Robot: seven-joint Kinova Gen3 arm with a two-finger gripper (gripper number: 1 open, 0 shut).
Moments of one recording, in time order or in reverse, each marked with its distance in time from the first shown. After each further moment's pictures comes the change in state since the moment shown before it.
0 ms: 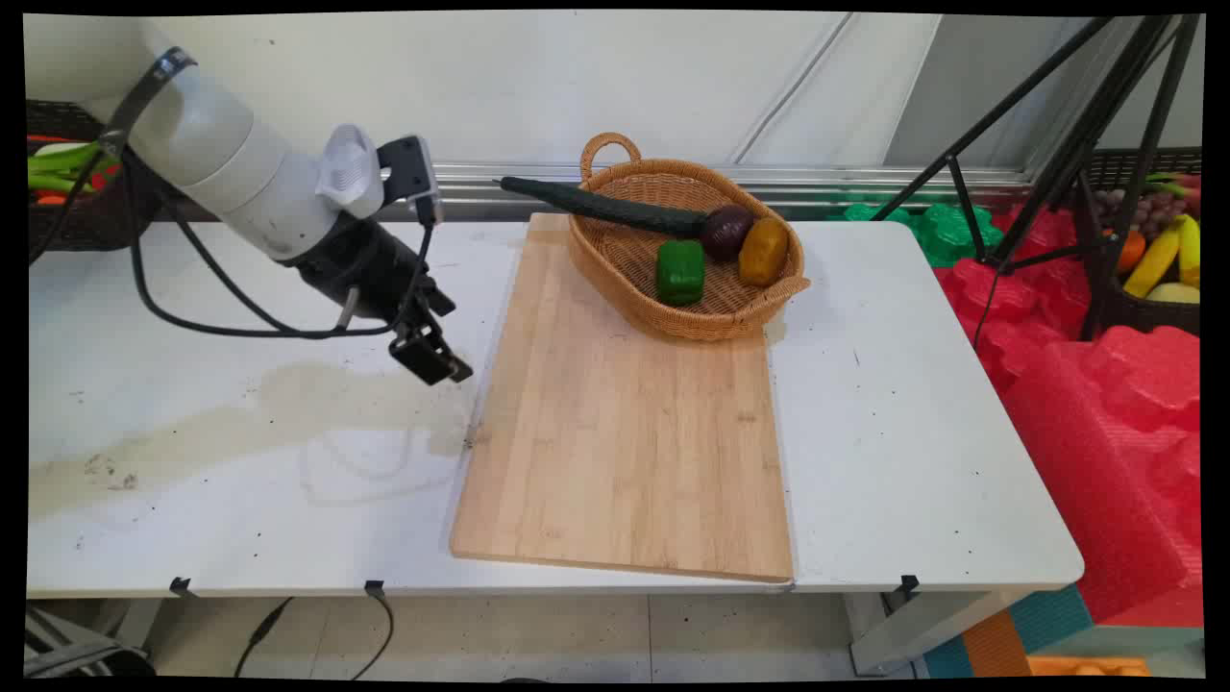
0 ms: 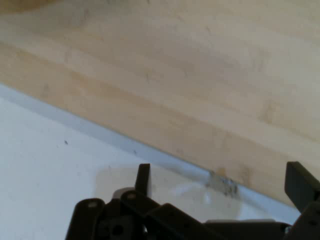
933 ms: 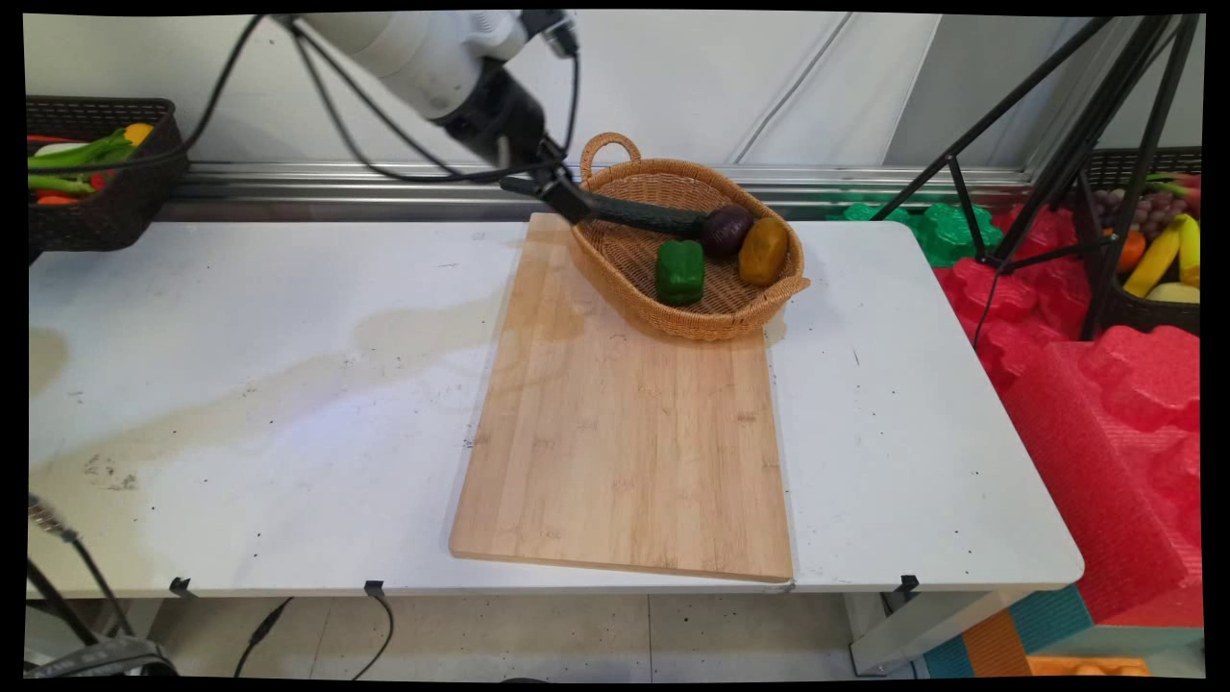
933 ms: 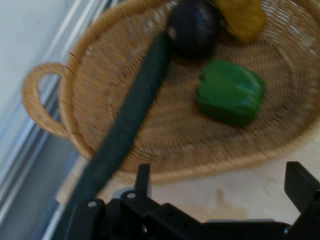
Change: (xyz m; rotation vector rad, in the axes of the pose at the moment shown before) arm 0.134 -0.060 0.007 0.187 0.206 -0.023
